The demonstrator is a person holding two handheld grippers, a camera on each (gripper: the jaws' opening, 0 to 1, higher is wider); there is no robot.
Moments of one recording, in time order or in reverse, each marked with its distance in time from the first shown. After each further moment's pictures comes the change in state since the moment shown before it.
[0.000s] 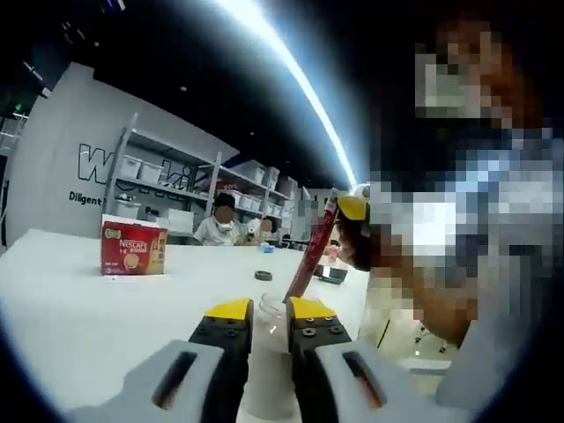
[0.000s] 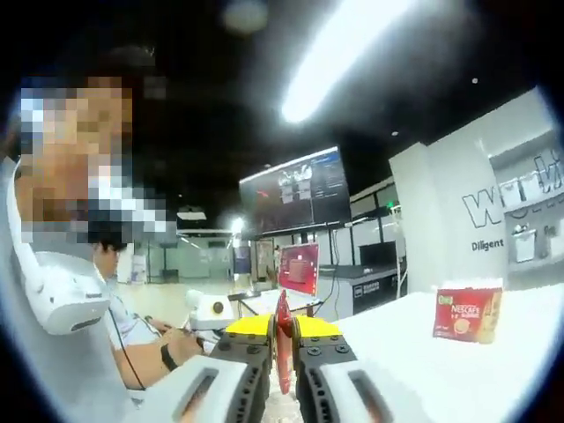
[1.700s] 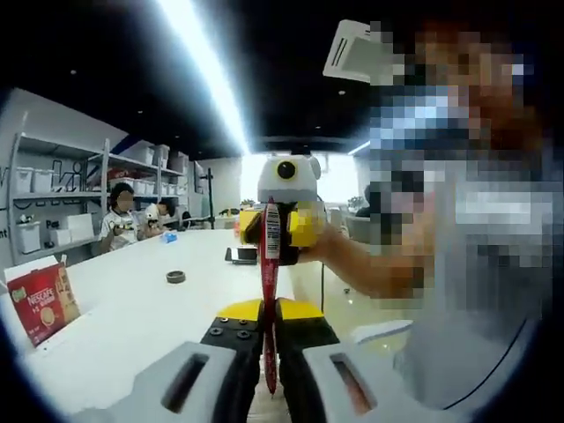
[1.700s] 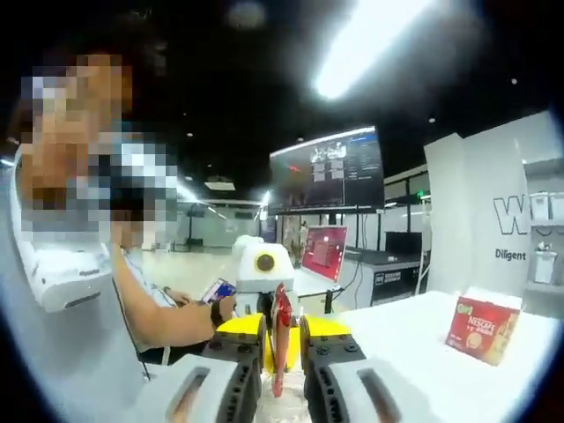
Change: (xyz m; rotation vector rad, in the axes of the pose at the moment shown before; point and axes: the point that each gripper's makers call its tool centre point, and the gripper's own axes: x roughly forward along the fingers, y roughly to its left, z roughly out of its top) left arm 0.072 -0.068 0.034 0.170 0.174 -0.554; right arm 0.011 0.014 -0.001 -0.064 0.057 0.149
